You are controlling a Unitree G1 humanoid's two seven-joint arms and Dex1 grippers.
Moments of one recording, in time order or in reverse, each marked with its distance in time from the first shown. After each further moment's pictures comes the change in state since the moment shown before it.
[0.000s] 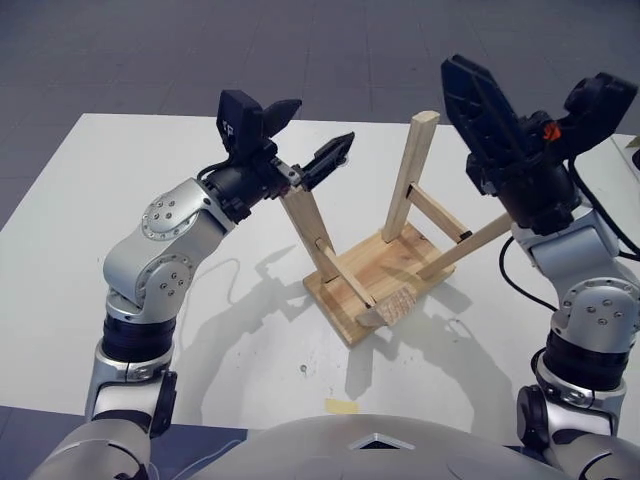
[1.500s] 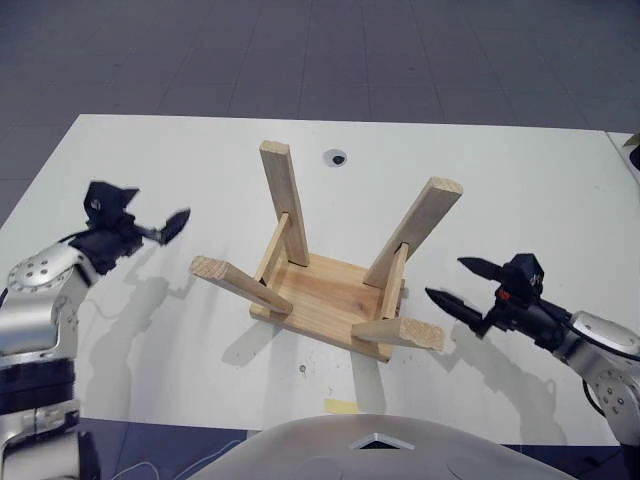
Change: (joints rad) left arm 0.448 0.388 0.337 0.448 0.387 -0.220 -0.491; right arm 0.704 -0.397 -0.022 0.077 -0.658 -0.048 0.539
